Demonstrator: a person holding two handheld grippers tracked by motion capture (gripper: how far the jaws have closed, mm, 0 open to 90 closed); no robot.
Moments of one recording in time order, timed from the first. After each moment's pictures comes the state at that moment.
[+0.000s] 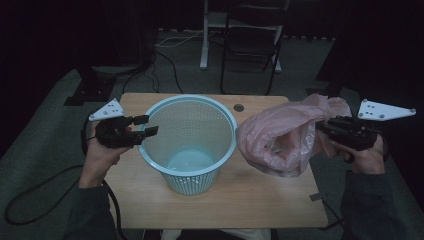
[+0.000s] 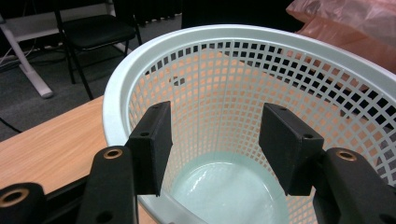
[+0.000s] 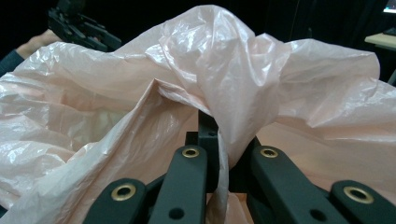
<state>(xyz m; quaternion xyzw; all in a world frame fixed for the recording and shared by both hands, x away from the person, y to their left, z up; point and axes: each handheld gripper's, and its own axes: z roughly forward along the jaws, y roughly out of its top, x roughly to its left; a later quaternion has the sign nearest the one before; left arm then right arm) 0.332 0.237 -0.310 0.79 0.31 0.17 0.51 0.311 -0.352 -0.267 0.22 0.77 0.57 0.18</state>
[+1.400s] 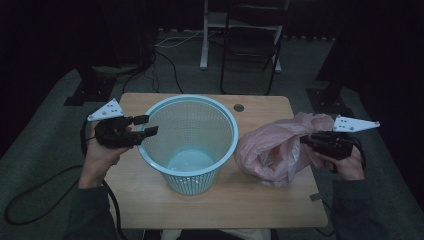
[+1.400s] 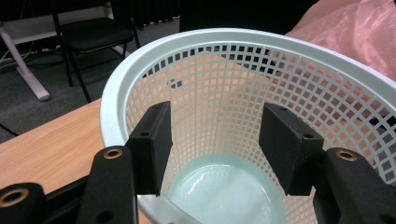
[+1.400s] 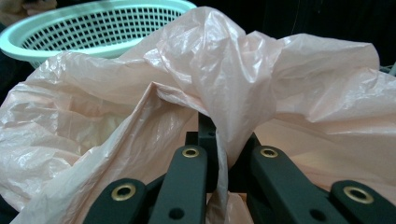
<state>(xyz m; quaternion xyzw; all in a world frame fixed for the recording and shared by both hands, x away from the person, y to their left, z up) 0.331 0.237 -0.309 0.79 0.31 0.16 0.51 0.331 -0.348 -0.337 0.26 0.79 0.55 0.14</state>
